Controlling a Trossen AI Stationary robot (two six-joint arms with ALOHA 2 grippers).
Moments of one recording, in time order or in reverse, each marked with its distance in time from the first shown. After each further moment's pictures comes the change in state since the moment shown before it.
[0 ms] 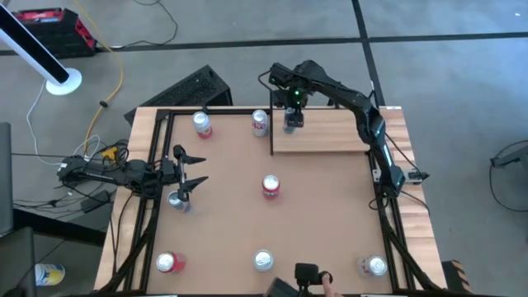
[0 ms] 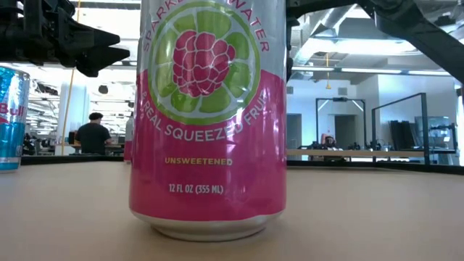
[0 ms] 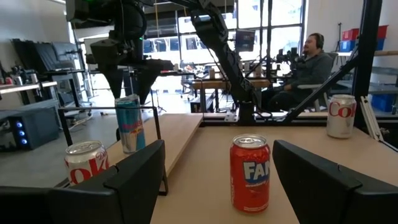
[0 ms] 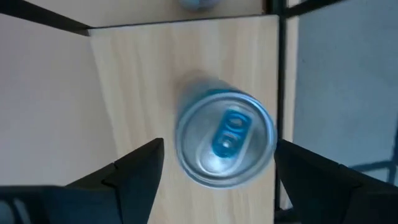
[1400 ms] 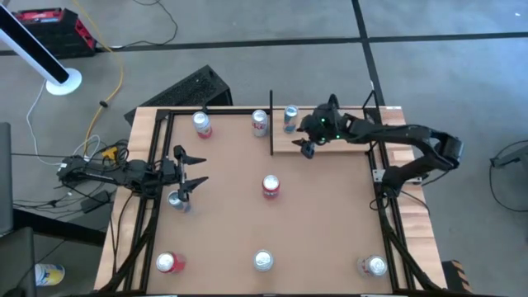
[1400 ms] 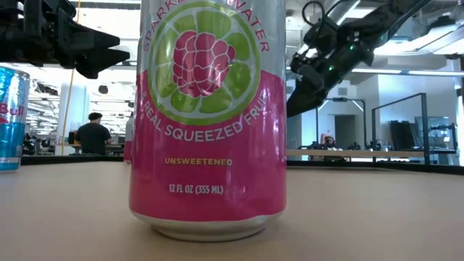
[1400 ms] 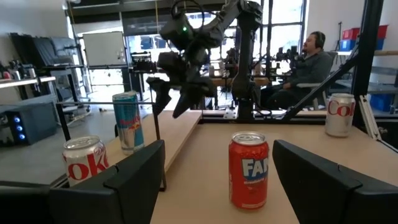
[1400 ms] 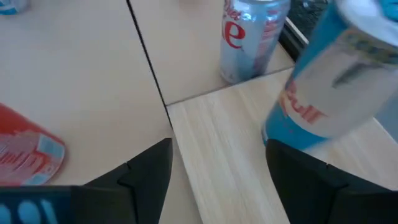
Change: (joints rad) left arm 0.000 0.000 0.000 -0.013 0.000 -0.020; right arm 0.035 -0.797 -1.542 1.497 -0.270 0.385
